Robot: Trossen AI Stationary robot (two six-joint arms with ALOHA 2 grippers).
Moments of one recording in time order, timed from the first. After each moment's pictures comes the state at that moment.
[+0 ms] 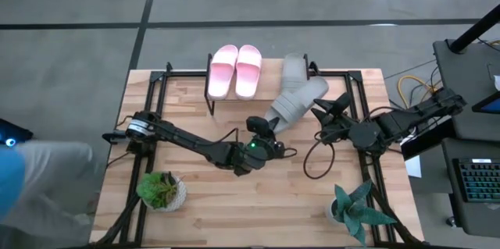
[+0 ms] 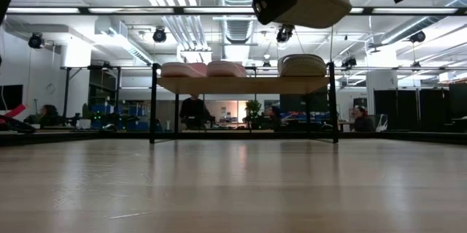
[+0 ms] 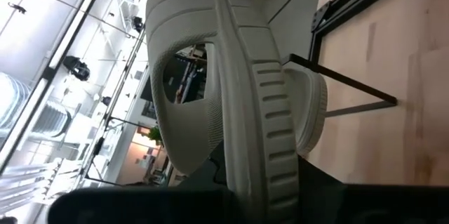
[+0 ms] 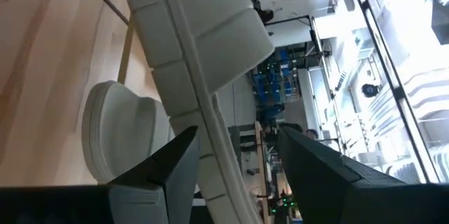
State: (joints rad) left arm -0.26 1.94 1.49 0.31 -1.21 0.95; right arm 0.41 0.90 0.83 -0.36 1.12 -0.93
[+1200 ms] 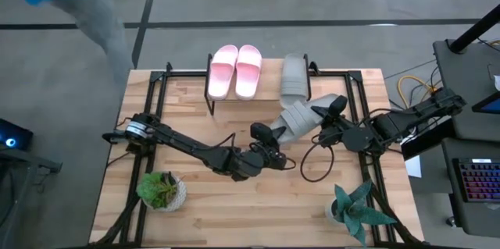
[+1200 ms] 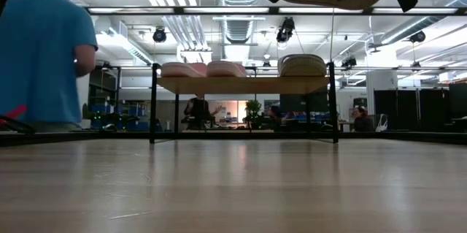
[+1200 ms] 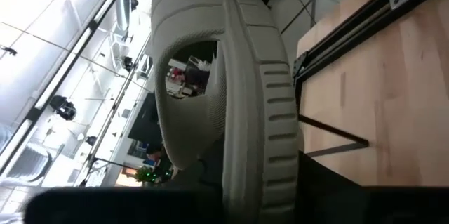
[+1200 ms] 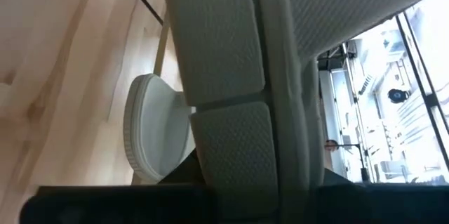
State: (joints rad) left arm -0.31 1.94 1.52 0.35 -1.10 1.01; right arm 0.41 0.92 0.83 -0.49 1.07 -0.80
